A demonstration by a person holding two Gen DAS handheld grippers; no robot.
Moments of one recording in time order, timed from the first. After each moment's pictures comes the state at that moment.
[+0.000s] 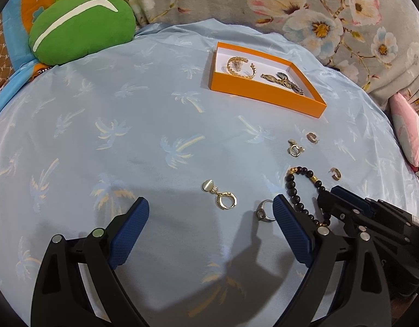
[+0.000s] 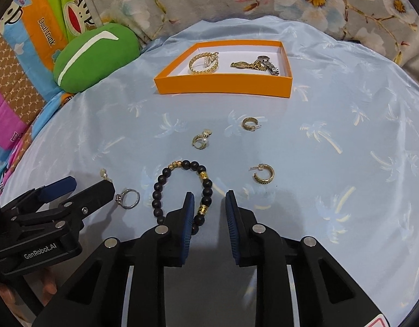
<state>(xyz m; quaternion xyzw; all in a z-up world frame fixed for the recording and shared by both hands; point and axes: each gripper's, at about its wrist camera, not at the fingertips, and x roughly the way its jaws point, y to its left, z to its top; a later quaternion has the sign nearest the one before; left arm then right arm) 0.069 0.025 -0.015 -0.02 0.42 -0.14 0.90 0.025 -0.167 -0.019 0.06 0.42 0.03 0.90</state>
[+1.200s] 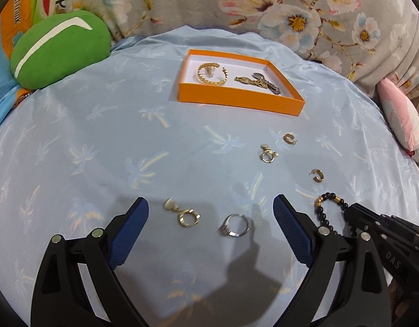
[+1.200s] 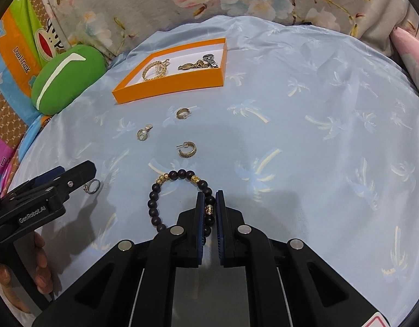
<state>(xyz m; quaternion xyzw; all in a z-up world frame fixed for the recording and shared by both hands) 0.067 -0.003 -0.007 0.01 0.40 -0.17 0.90 -0.016 -0.222 -0.018 0.11 0.41 -0.04 0.90</state>
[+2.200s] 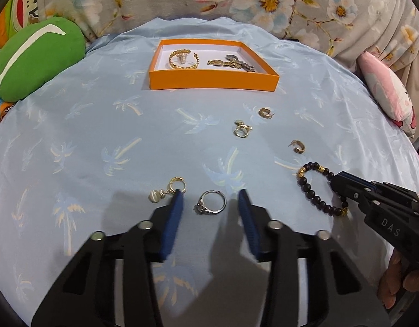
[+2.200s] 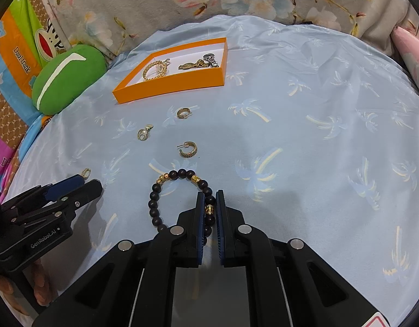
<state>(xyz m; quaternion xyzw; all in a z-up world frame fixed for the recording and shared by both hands) 0.057 -0.023 -0.015 0.06 0.42 -0.23 0.88 -0.016 -0.222 -0.018 0.11 0.41 -0.04 0.90</state>
